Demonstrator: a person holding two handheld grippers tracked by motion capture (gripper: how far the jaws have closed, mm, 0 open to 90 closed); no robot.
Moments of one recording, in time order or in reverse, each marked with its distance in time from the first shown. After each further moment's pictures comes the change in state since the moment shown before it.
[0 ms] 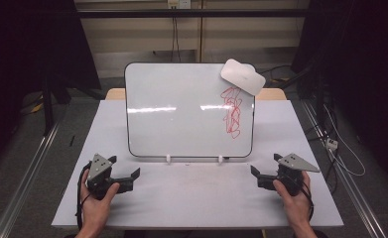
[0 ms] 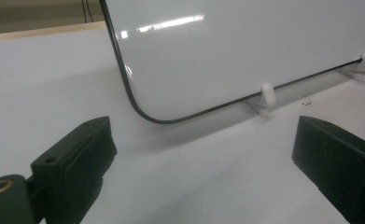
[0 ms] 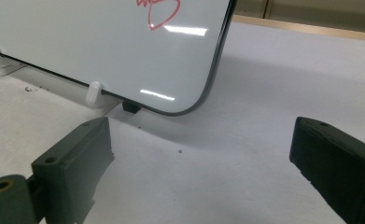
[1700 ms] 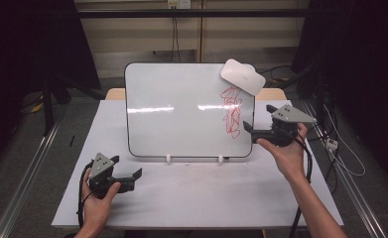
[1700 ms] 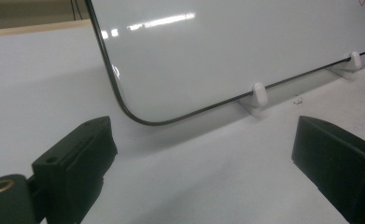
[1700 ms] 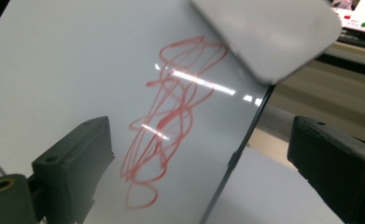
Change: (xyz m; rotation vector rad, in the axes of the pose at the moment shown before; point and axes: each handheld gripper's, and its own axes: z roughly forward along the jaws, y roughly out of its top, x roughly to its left) left arm 0.000 0.001 0.005 0.007 -0.034 -0.001; right arm -0.014 0.127 0.033 -0.180 0.044 -0.207
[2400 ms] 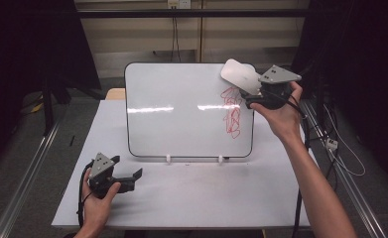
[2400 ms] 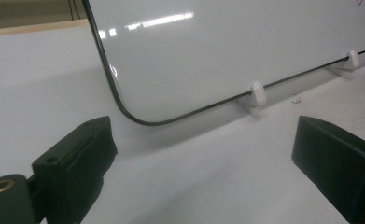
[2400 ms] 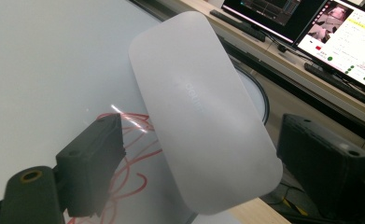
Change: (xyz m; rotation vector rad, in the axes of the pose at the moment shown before) left arm 0.000 0.000 0.000 0.002 -0.007 0.002; right arm -0.022 0.076 0.045 0.086 -0.080 -0.225
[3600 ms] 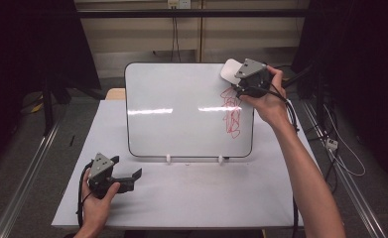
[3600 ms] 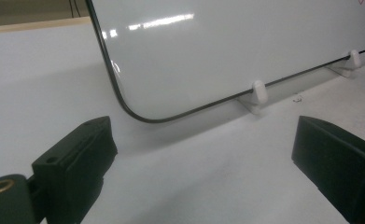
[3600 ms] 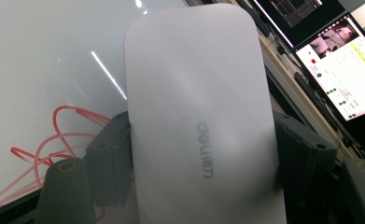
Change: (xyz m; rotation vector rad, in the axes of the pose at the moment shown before) left arm 0.001 -0.001 0.000 0.002 -0.001 -0.009; right arm 0.007 0.025 0.046 0.154 -0.021 -0.311
